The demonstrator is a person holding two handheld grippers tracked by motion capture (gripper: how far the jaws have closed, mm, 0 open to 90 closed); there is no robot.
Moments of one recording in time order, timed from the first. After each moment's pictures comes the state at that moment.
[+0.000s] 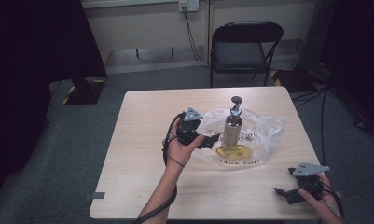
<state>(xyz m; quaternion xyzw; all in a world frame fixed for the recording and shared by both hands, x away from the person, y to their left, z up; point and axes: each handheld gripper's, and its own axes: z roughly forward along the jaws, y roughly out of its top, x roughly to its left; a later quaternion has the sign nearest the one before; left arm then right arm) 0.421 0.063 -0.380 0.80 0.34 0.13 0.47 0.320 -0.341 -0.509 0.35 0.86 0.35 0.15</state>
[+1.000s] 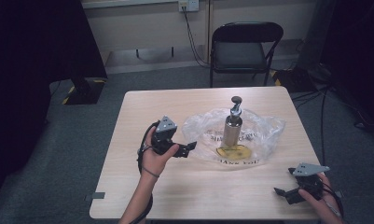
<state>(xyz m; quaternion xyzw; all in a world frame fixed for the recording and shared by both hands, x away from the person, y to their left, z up) 0.396 0.135 -0.393 0.80 0.34 0.15 0.48 0.320 -0.341 -0.509 0.35 0.86 0.35 0.15</state>
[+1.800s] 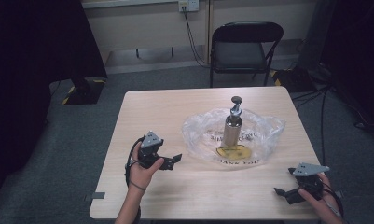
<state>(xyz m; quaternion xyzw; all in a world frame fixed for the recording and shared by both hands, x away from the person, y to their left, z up) 0.379 0.178 -0.446 0.79 0.37 0.14 0.47 0.320 -0.341 -0.509 0.35 0.86 0.35 0.15</state>
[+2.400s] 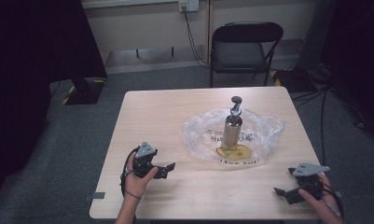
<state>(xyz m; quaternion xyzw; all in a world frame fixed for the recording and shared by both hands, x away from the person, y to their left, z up) 0.367 0.200 -0.483 0.79 0.39 0.14 0.45 0.320 -0.341 -0.509 0.35 0.86 0.35 0.15</state>
